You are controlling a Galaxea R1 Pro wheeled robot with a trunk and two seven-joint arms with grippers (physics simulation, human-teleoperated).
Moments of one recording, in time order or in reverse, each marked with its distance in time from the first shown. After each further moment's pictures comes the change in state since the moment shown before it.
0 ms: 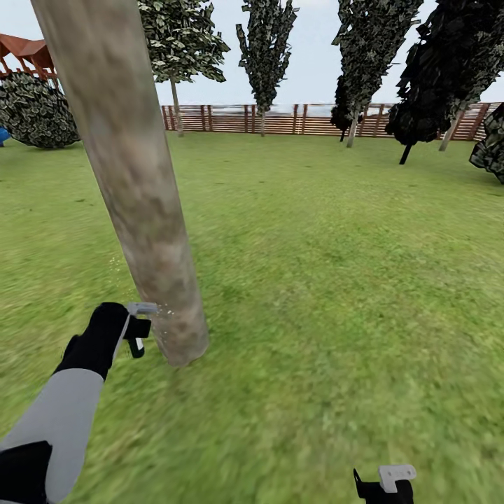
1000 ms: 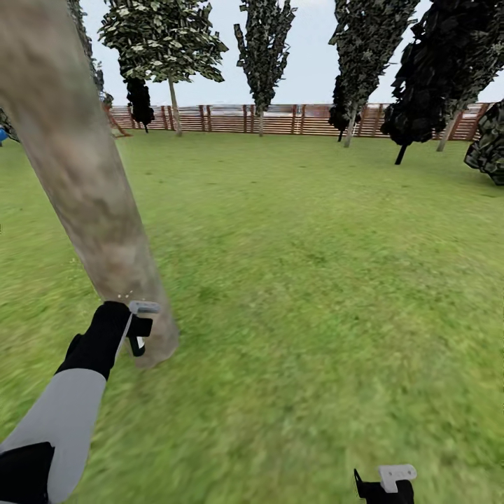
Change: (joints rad) left arm 0.002 -0.010 -0.010 -0.016 -0.006 0.005 0.011; right arm 0.000 -0.002 -0.002 0.000 0.000 0.000 0.000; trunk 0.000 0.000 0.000
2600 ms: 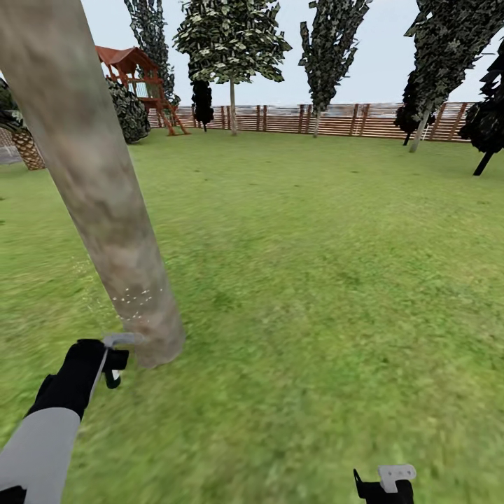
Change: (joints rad) left arm 0.158 0.065 0.119 0.012 -0.018 -0.131 0.005; right arm 0.000 0.000 0.006 0.000 0.000 -0.001 0.001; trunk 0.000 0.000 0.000
